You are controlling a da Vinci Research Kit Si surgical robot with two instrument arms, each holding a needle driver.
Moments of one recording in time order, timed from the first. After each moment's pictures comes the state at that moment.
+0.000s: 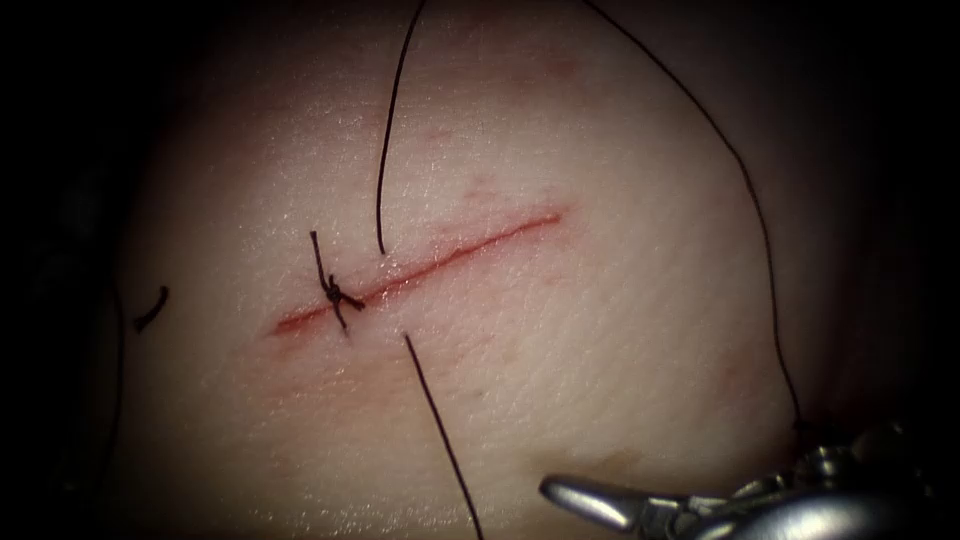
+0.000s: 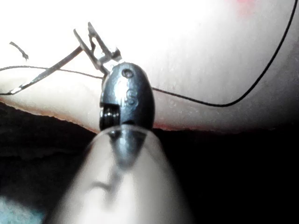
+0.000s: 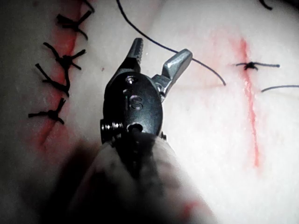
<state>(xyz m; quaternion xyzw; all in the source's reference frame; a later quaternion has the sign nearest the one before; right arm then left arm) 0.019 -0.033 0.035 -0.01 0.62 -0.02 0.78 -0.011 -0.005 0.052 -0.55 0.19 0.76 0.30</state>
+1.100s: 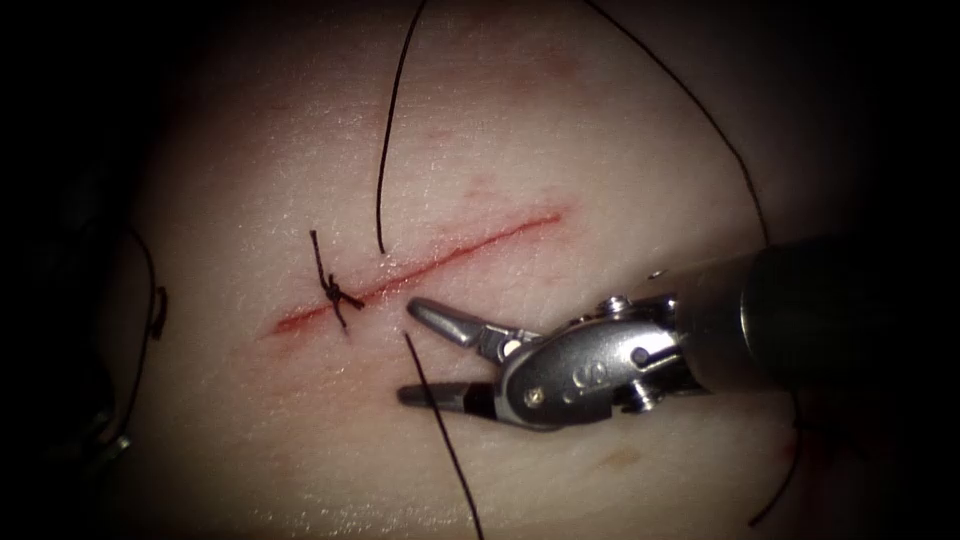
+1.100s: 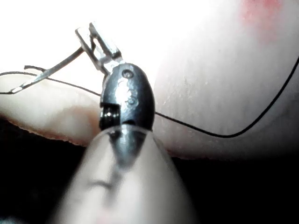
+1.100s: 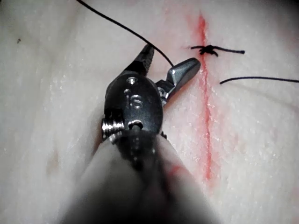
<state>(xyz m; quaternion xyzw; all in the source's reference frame) 0.029 -0.030 0.050 -0.08 0.62 -0.03 0.78 -0.014 -0.002 0.053 -0.55 0.17 0.76 0.30</state>
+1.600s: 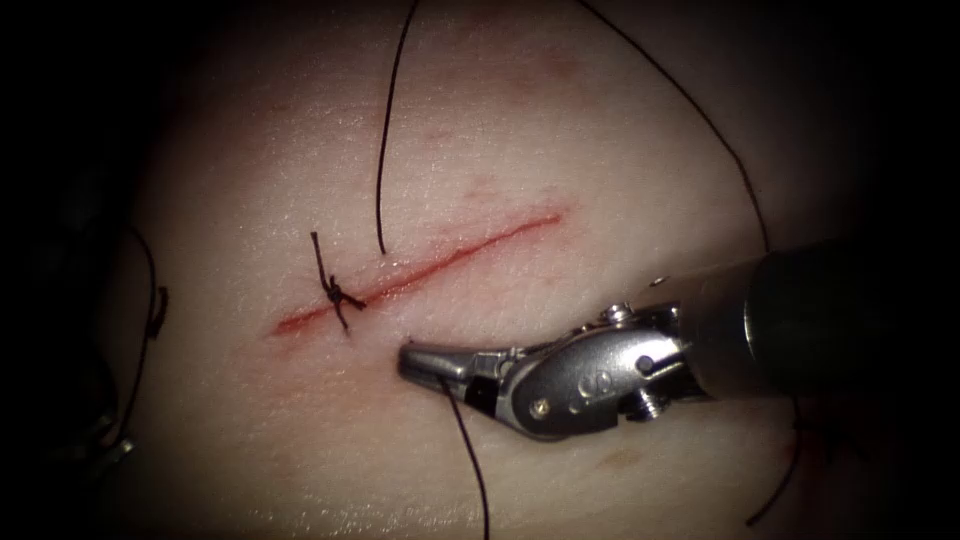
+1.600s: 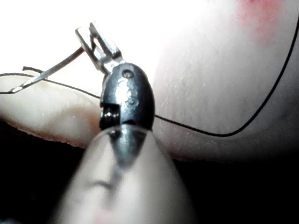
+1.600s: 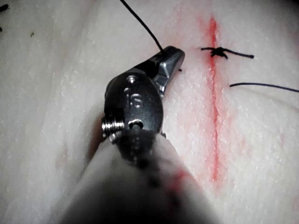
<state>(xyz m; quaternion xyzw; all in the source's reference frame) 0.027 -0.032 0.049 -0.05 0.63 -0.07 0.77 -0.014 -0.002 0.053 -0.56 0.17 0.76 0.30</state>
